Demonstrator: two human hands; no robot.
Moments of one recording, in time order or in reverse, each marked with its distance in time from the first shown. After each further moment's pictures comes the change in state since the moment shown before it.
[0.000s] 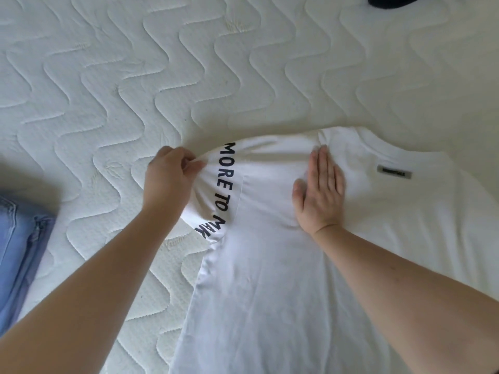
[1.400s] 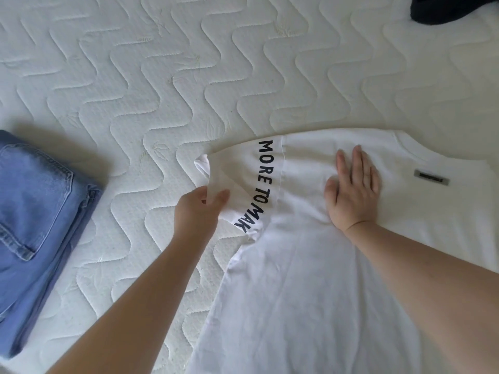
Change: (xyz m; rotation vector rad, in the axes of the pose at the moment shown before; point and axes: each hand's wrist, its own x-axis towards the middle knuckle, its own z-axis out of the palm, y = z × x) left_hand -0.084 -0.039 0.000 -0.475 -0.071 -0.402; right_hand 0.004 -0.001 -0.003 -0.056 -0.133 0.030
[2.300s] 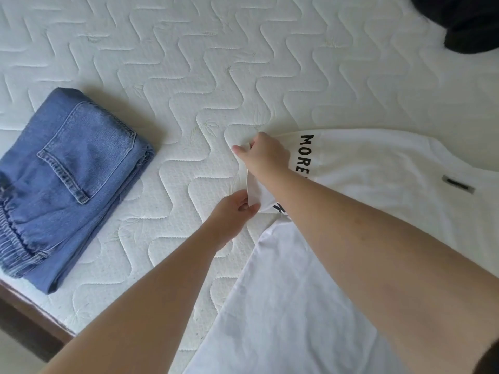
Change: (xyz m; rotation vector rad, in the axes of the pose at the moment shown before) left_hand -0.031 -0.059 -0.018 -0.282 -0.407 0.017; right_hand 0.007 -0.261 -0.061 0.356 -0.354 -0.048
